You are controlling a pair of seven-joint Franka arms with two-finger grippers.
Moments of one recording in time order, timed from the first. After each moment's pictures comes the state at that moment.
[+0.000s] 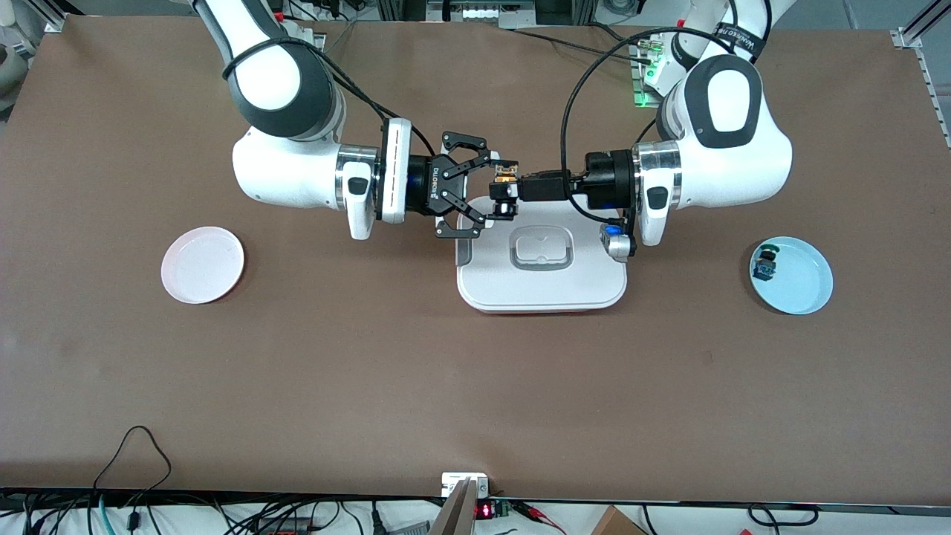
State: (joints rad) left arm -0.05 0.22 -0.41 -1.81 -1.55 2.10 -0.16; right arm 0.52 0.37 0.08 -1.62 1.71 2.19 -1.69
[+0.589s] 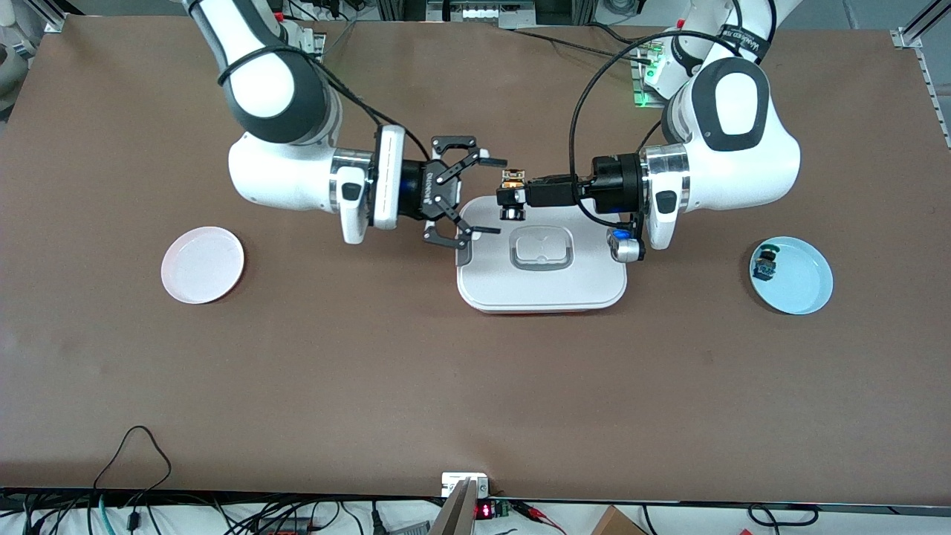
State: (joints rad) left arm -0.03 0.22 -0.41 -1.81 -1.55 2.10 -0.16; right arm 0.49 0.35 0.07 -1.67 1.72 2.19 -1.69
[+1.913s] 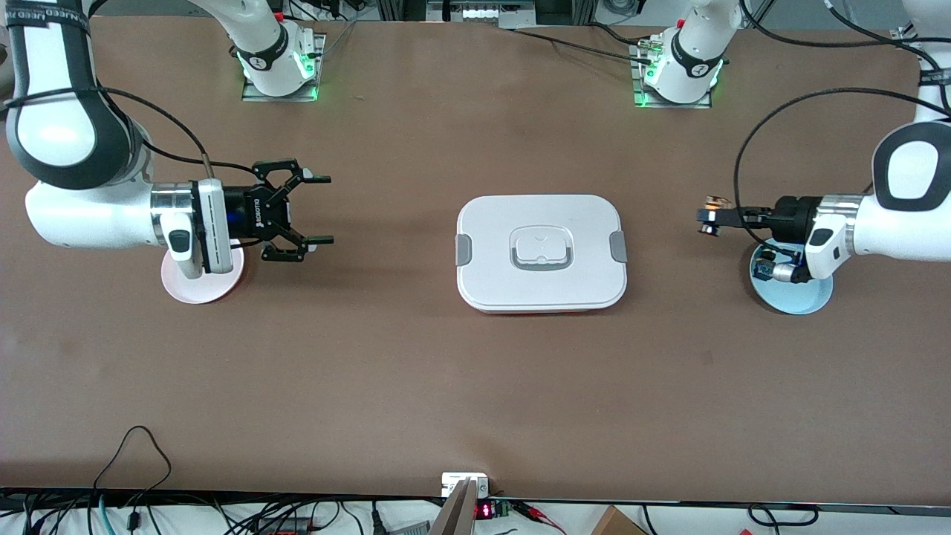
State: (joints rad) left arm 0.52 0.33 -0.38 -1.83 -0.44 1.59 0.13; right arm 0.30 0.25 -0.21 -1.80 1.25 1.61 -1.22
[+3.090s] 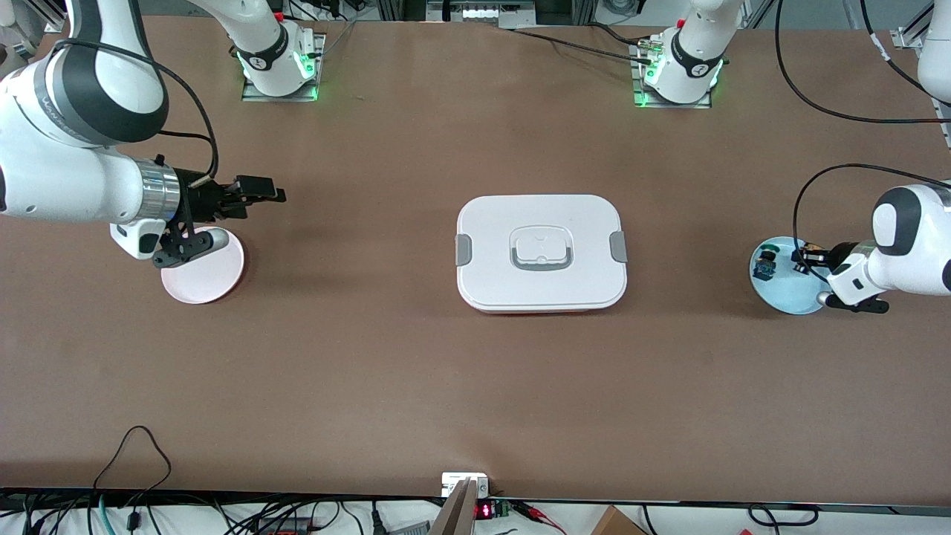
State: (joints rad) left arm 0.64 0.63 -0.33 -1.76 0.36 1.97 0.22; right arm 0.30 0.20 -0.20 -1.70 0.36 1.58 -0.14
